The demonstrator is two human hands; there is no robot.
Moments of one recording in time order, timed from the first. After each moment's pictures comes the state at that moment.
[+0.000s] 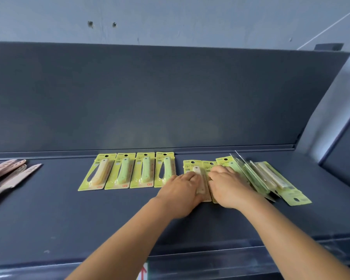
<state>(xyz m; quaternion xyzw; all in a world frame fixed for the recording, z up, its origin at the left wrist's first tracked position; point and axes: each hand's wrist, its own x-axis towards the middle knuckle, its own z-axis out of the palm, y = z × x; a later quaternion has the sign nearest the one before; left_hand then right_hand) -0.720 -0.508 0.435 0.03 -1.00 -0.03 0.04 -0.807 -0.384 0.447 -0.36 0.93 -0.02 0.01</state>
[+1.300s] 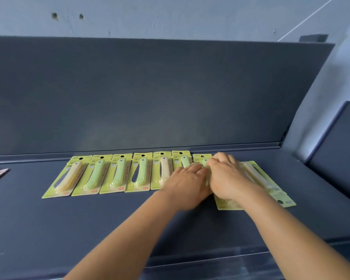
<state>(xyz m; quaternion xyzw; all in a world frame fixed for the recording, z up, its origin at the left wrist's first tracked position) -0.778 -0.459 0.449 0.00 -1.00 -0.06 0.06 -0.847 -0.350 0.467 -0.32 0.94 -0.06 0.00</state>
